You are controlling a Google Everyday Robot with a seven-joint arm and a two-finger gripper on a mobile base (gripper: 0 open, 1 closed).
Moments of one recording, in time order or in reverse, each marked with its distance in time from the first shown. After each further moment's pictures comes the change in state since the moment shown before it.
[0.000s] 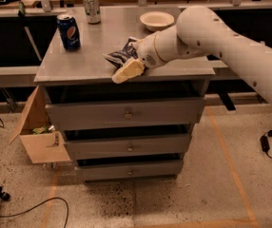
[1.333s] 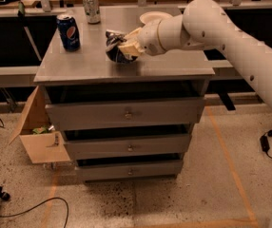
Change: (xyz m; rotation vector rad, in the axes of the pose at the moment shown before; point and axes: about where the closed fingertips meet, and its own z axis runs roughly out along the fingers) arm -0.038 -0.032 -0.003 0.018 -0.165 -0.134
